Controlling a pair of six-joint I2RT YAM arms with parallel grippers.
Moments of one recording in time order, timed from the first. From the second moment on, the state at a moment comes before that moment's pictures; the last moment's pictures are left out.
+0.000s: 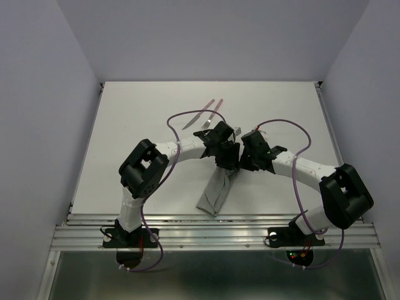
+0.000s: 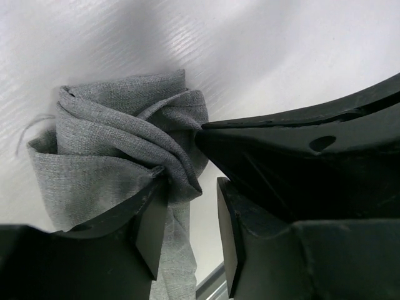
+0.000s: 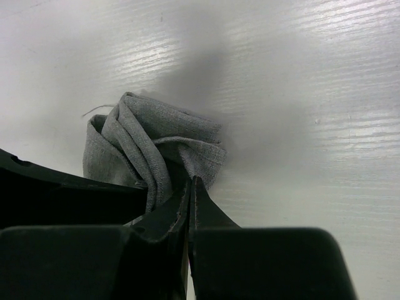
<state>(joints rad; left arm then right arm) -0.85 1.98 1.39 -0.36 0.34 -0.59 0.58 1.46 0.81 -0.33 0.17 0.80</state>
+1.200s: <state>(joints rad) -0.84 1.88 1.31 -0.26 0.38 -0.61 0.58 1.43 0.81 -0.32 0.17 0.81</state>
